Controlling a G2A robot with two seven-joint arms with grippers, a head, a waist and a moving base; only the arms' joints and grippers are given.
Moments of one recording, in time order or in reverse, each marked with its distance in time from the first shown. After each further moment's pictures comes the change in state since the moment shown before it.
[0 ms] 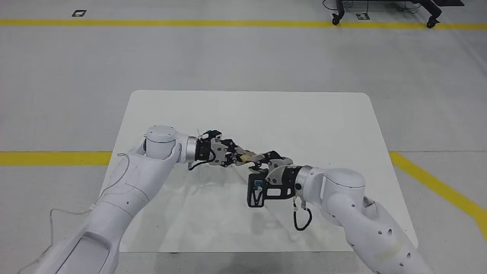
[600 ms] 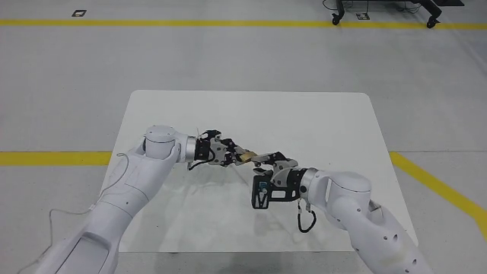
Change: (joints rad) left arm 0.002 0.003 -0.005 -0.004 -0.001 0.001 0.004; right arm -0.054 0.016 0.041 -0.039 -0.025 0.009 -0.009
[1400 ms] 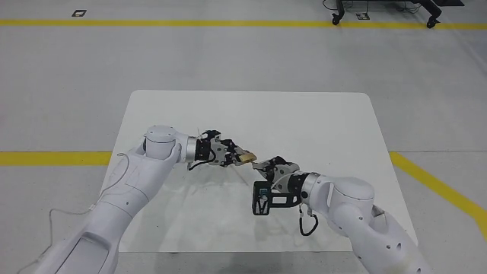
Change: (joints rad) left arm -0.001 0.001 0.005 -0.003 0.015 0.002 0.017; right arm -0.028 0.011 -0.007 -0.047 -0.049 0.004 0.001
